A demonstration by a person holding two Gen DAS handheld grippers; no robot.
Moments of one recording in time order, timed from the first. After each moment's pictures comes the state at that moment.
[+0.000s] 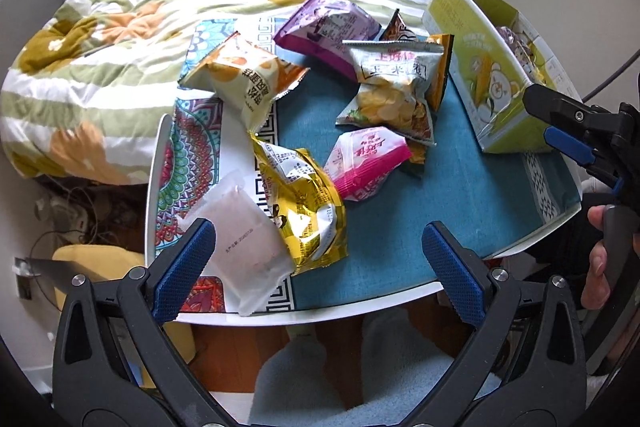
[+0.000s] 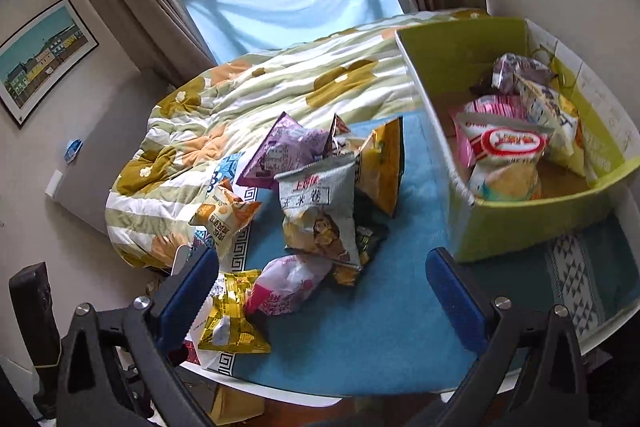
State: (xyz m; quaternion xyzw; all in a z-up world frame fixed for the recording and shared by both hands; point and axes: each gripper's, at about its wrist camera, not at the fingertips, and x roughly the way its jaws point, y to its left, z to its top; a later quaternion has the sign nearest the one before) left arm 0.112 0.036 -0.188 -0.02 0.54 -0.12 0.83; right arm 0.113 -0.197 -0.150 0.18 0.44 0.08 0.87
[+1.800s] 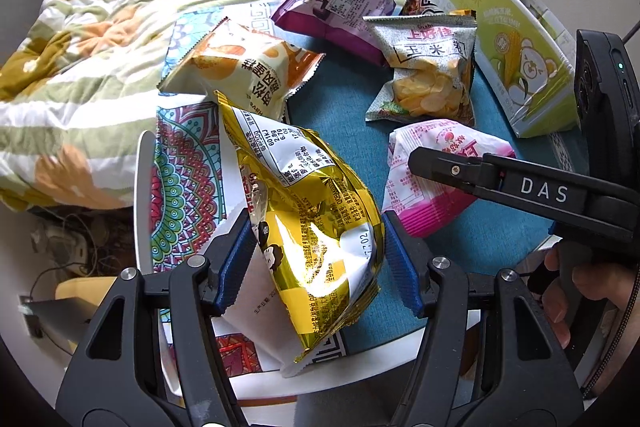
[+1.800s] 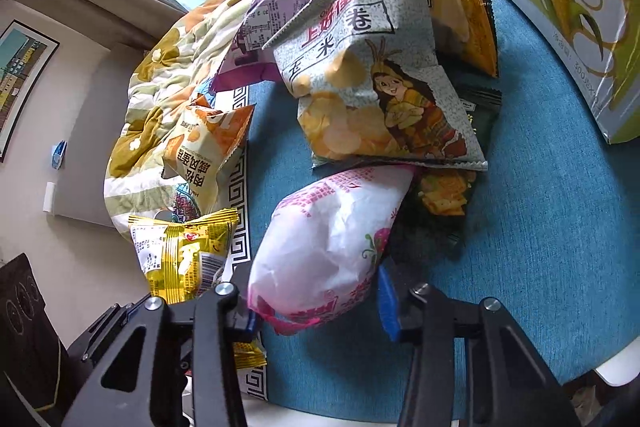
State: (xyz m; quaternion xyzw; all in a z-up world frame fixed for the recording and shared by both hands) left arm 0.151 0.052 -0.232 0.01 0.54 -0.15 0.83; right arm 0.159 -0.130 -0.262 0.27 0.55 0.09 0.79
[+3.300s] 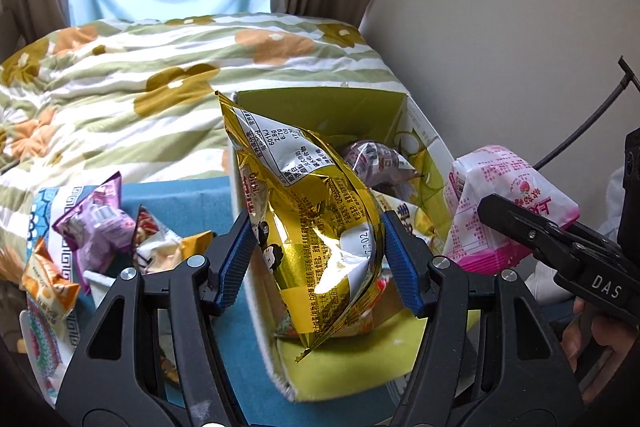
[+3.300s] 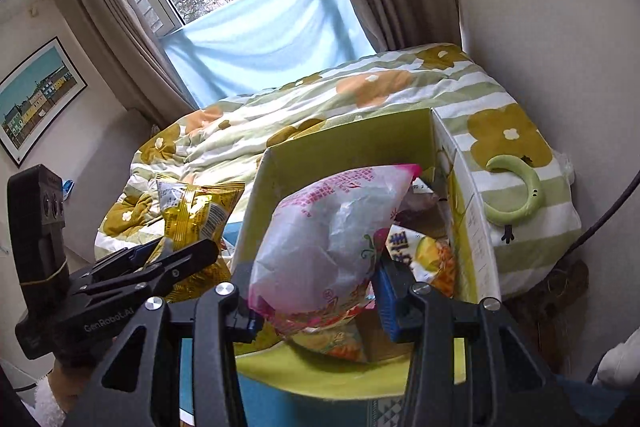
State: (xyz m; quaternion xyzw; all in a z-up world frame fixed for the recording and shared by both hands) left arm 0.282 -0.278 -0.105 -0.03 0.45 -0.20 0.87; right arm 0.189 -0.435 -0.089 0.17 0.40 0.08 0.89
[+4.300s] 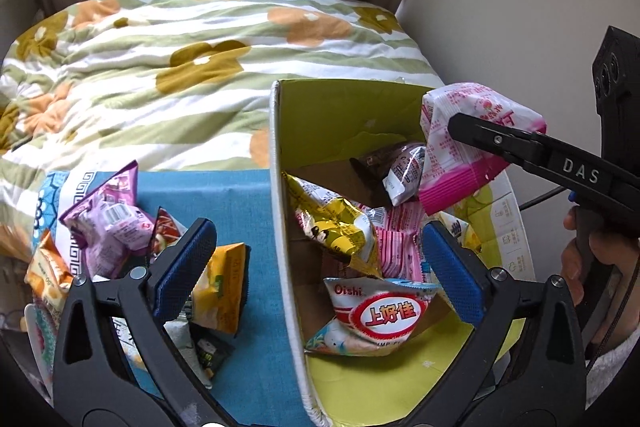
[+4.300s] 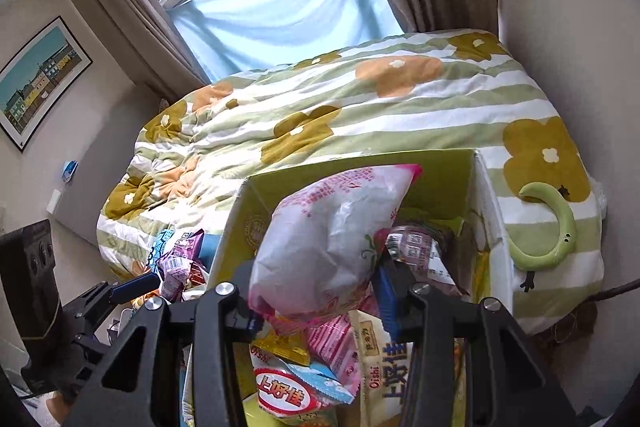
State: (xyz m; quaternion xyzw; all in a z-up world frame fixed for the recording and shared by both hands) left arm 0.319 -0.251 -0.127 -0.04 0.49 -0.15 0.86; right arm 0.310 -0.439 -0.112 0.15 0.45 0.14 0.87
